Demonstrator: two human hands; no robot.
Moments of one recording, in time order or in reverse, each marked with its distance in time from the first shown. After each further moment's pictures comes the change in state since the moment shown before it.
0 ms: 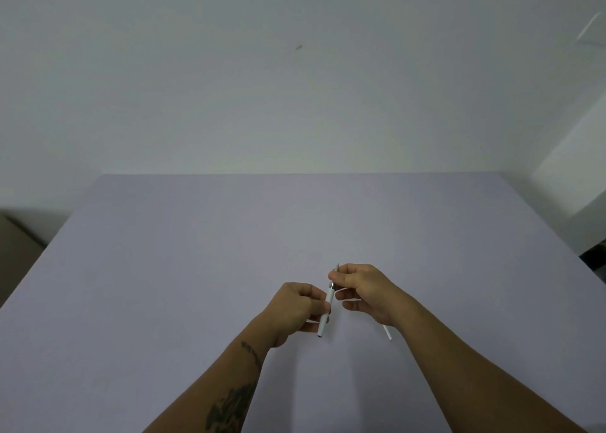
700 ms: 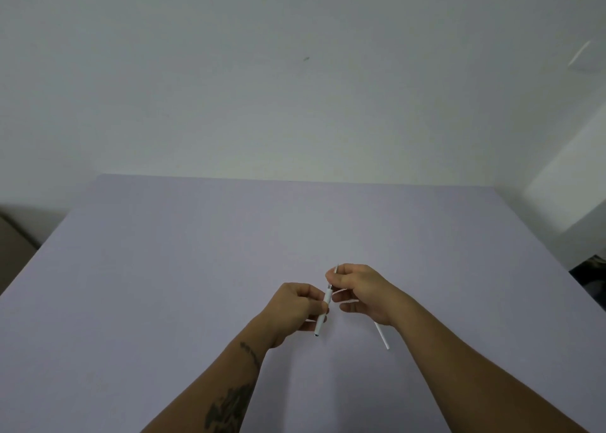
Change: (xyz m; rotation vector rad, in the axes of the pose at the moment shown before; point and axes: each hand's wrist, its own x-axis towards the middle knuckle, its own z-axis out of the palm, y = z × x) left_hand 0.000 0.005 -0.007 -0.020 0.002 0.058; right_hand -0.001 -0.017 0.006 -0.066 -0.009 0.004
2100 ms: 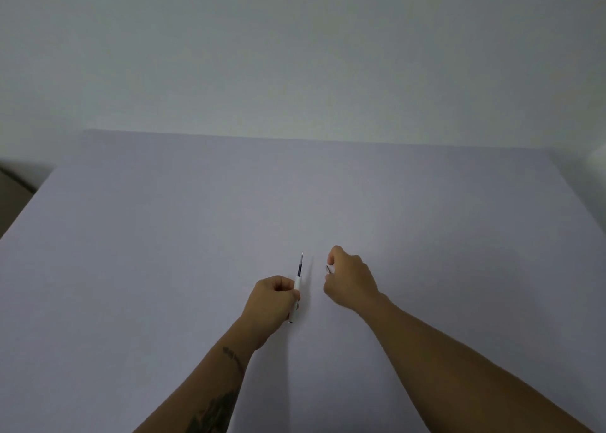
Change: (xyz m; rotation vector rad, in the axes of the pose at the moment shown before) left_hand 0.047 -0.031 0.015 0.035 0.352 -0.214; right_hand 0.101 0.056 -0.013 -0.875 0.216 -0.130
